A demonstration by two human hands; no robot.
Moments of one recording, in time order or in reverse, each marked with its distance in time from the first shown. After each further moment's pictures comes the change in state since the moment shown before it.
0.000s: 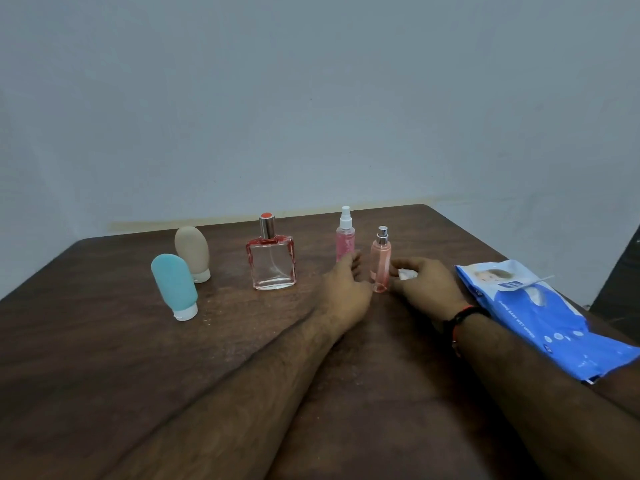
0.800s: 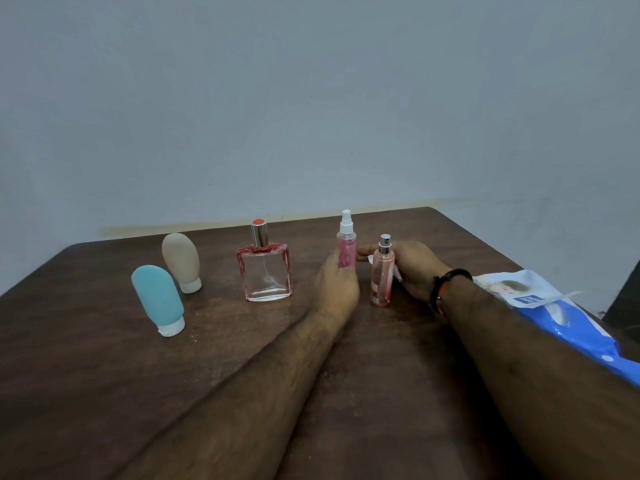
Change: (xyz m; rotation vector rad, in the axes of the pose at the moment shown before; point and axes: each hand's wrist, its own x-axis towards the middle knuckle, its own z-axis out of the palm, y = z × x) left_hand 0.028 0.006 0.001 -0.066 0.147 -0.086; right_hand 0.074 -0.019 0.015 0.589 -0.296 0.163
